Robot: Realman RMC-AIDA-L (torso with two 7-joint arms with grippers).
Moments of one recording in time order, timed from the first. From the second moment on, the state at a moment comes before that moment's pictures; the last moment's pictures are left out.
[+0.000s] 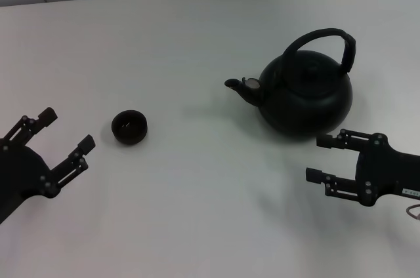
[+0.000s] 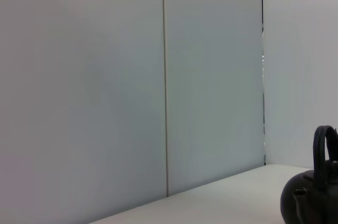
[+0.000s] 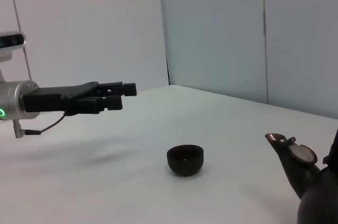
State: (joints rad) left arm -0.30 -2.07 0.30 0.17 1.87 1.61 -0.50; right arm 0.28 2.08 -0.44 -0.53 -2.08 -1.69 0.88
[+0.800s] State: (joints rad) left arm -0.33 -2.07 0.43 0.15 1.88 1.38 -0.50; right arm 0.28 2.08 -0.44 -0.53 -2.08 -1.69 0.88
